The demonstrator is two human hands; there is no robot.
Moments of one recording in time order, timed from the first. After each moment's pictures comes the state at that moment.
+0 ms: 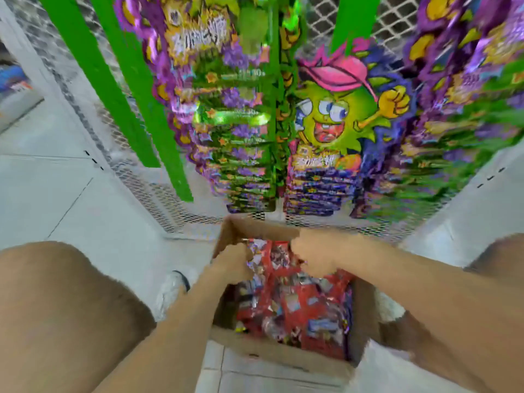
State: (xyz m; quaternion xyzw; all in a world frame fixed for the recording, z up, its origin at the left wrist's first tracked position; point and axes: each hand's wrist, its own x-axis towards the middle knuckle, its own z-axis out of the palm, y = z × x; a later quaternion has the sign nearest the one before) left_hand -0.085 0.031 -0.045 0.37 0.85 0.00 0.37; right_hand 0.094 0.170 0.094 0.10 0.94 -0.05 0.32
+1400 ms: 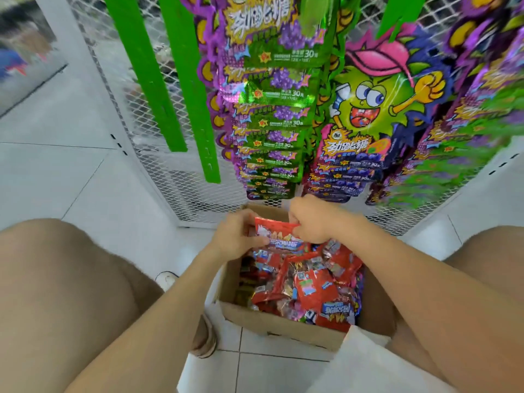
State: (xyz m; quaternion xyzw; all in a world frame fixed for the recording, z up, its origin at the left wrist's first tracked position) left_hand -0.115 -0.016 -0.003 0.41 0.77 0.36 0.34; right_hand 0.044 0.138 0.100 0.24 0.94 -0.15 0.21
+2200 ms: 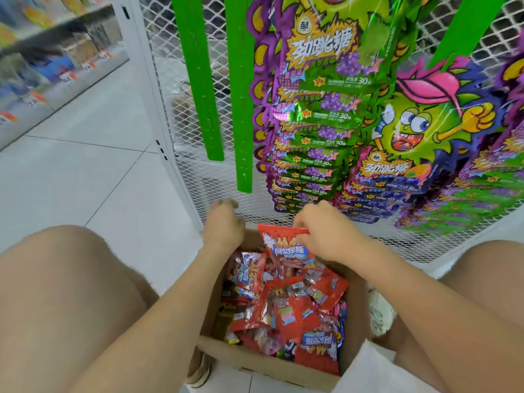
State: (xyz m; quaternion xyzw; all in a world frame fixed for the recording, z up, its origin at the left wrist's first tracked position) left_hand -0.166 -0.042 0.034 0.27 0.92 0.26 0.11; right_hand 0.023 0.093 0.124 0.24 0.96 -0.15 0.07
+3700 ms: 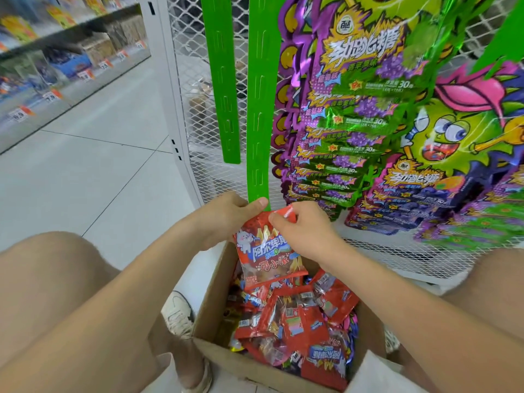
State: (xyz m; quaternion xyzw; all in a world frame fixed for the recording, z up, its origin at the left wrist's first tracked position) left_hand -0.174 -0.071 0.140 0.29 0.78 0.36 0.42; right_hand -0.028 0.053 0.120 0.32 0.82 -0.46 -0.08
